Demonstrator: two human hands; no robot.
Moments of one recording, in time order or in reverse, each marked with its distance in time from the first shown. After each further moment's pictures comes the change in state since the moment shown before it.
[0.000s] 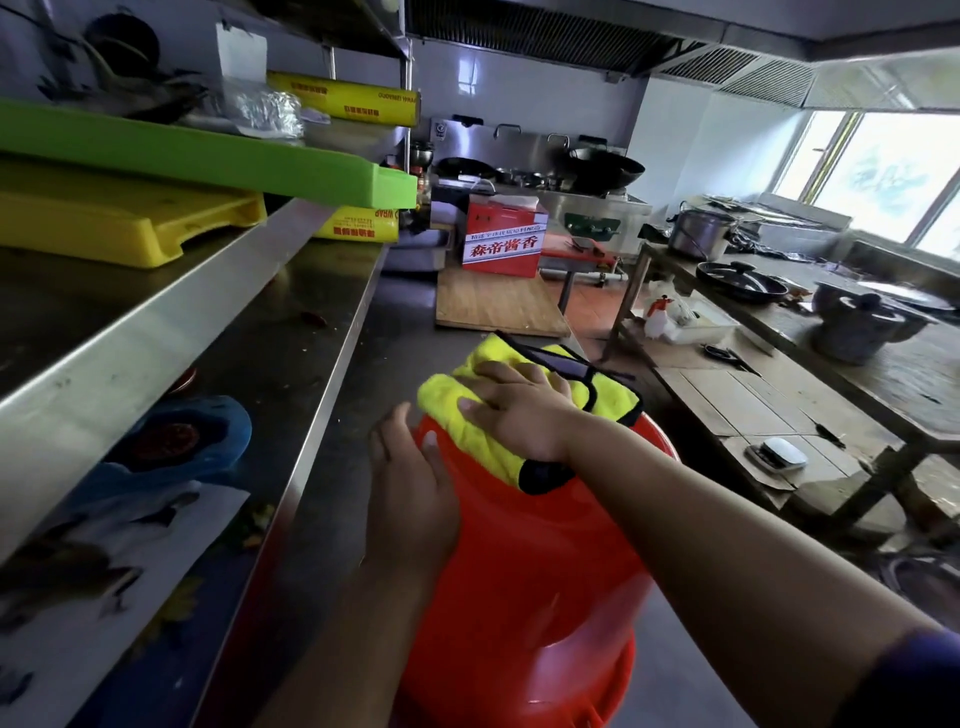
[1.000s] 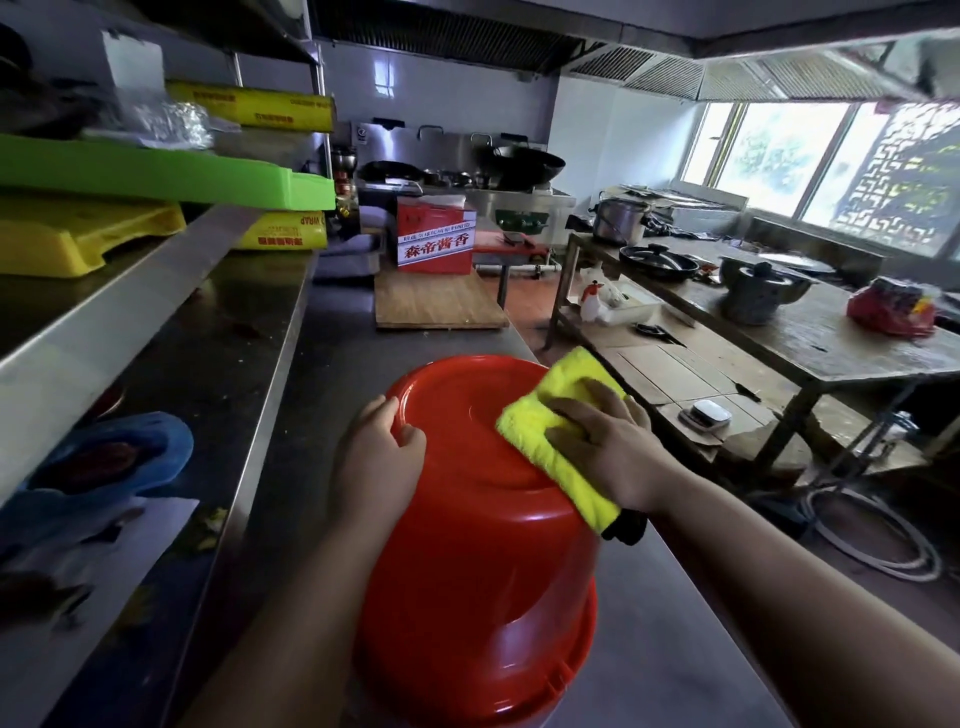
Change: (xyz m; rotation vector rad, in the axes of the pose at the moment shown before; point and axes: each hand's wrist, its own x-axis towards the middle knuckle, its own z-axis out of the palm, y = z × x) left_hand 0.009 0.021 -0.003 0.212 -0.230 -0.050; right_hand -0.130 0.064 0.008 0.145 0.210 0.378
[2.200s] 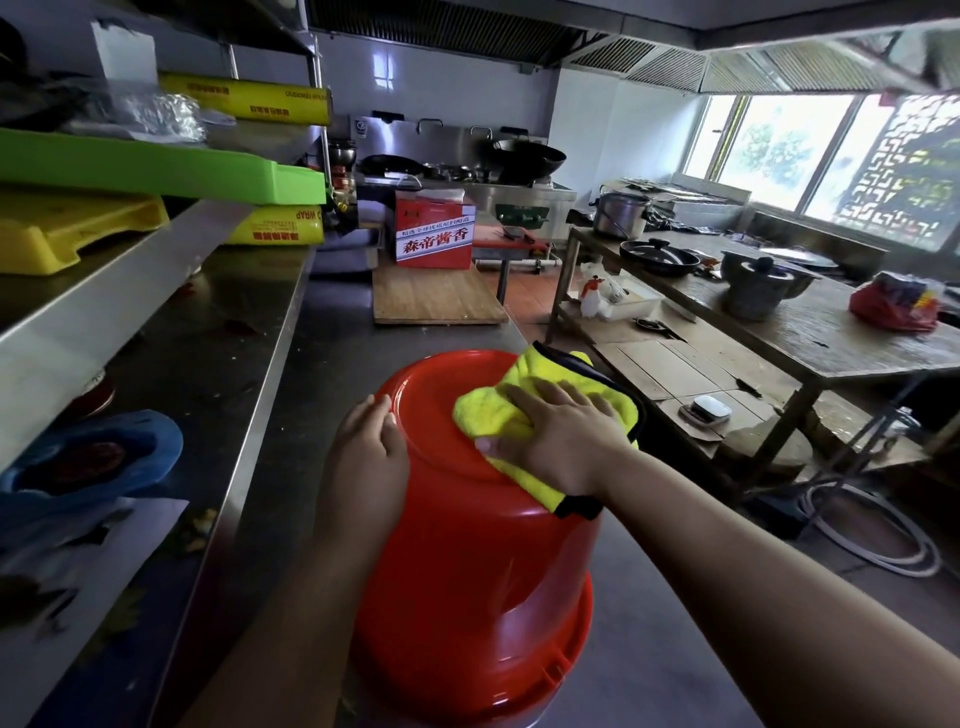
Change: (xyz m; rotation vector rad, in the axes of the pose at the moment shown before) left_hand -0.003 -0.012 0.004 -0.068 0.044 0.081; right_hand 0.019 -0.038 0.006 -0.261 -0.080 -0.081
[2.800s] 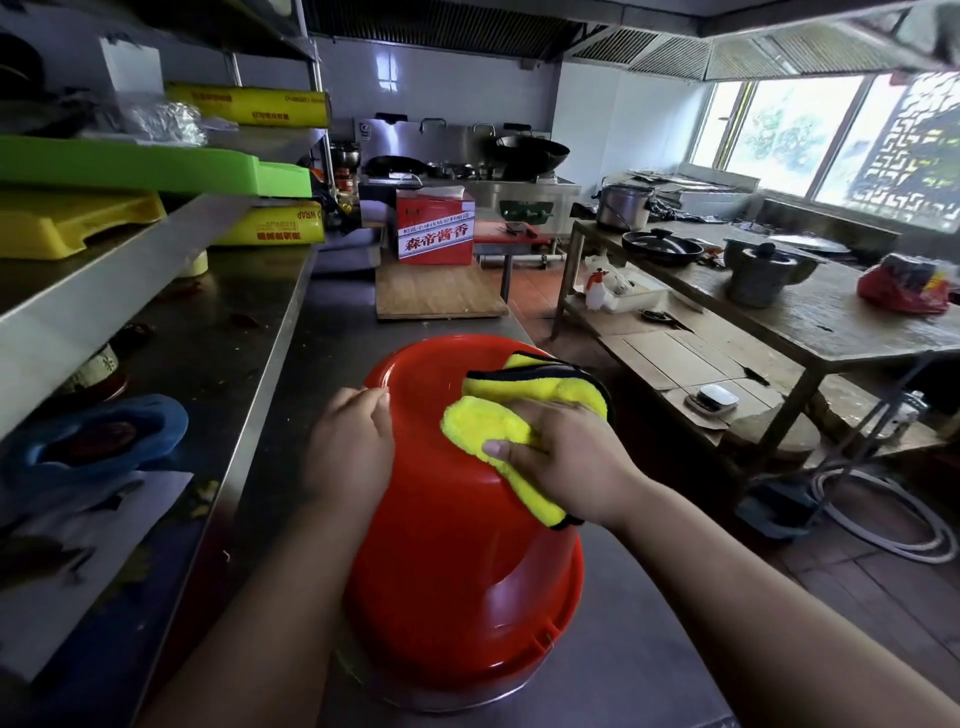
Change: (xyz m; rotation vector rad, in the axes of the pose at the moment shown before) left_hand -0.012 0.010 -0.007 0.267 0.075 0.087; right_hand -0.061 0.008 0.000 0.285 0.302 -0.285
